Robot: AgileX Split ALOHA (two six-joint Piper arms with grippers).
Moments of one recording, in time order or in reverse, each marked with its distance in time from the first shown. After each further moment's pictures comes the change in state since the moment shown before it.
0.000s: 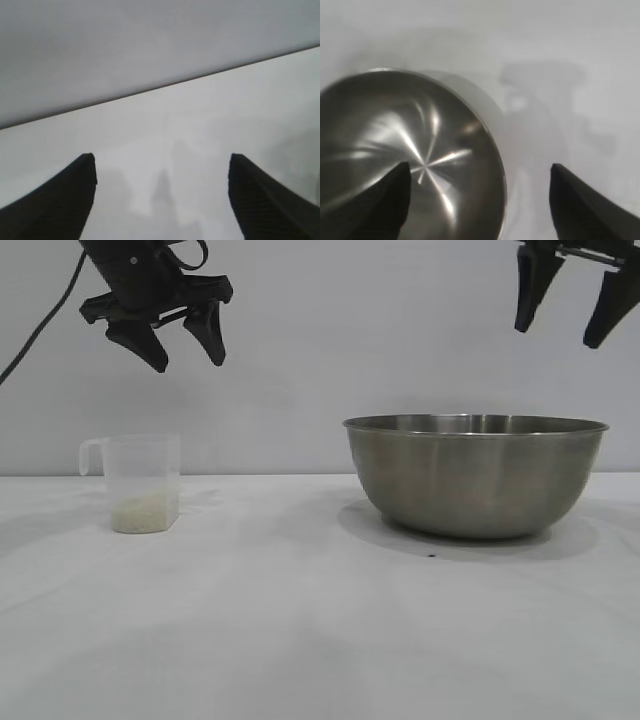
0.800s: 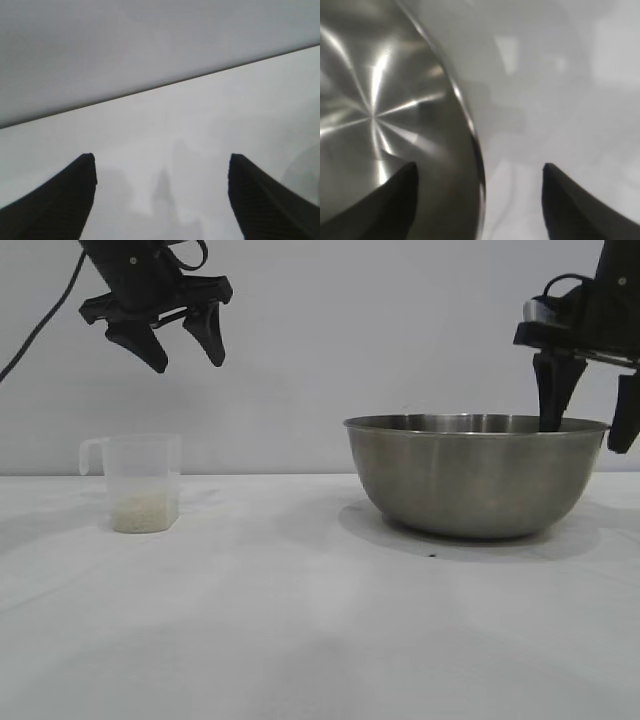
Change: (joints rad) left arm 0.000 0.000 0.000 0.003 0.002 0.000; right arm 0.000 0.102 0.141 -0.010 -0.010 -0.015
